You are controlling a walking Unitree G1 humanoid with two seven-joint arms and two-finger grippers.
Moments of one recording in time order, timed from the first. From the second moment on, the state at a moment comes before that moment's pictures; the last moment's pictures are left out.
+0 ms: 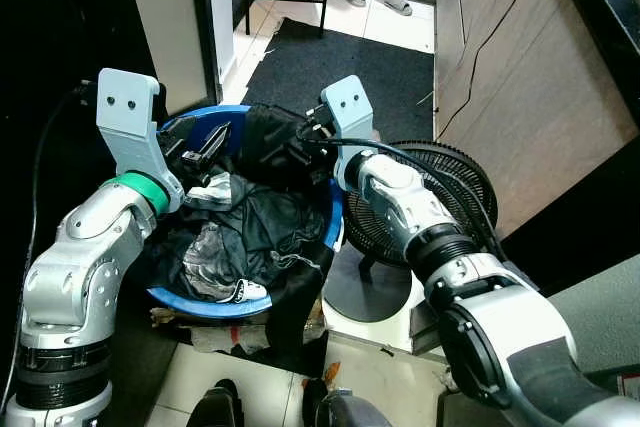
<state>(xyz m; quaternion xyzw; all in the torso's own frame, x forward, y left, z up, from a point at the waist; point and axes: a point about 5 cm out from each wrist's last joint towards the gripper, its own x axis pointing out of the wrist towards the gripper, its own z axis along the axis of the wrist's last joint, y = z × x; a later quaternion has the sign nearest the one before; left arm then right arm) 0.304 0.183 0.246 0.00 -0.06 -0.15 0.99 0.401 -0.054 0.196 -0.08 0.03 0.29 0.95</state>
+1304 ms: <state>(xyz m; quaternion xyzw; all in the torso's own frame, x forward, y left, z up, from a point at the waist) 0.299 0.190 0.249 0.01 -0.06 -0.14 0.99 0.399 -0.037 0.192 -0.06 0.04 0.29 0.95</state>
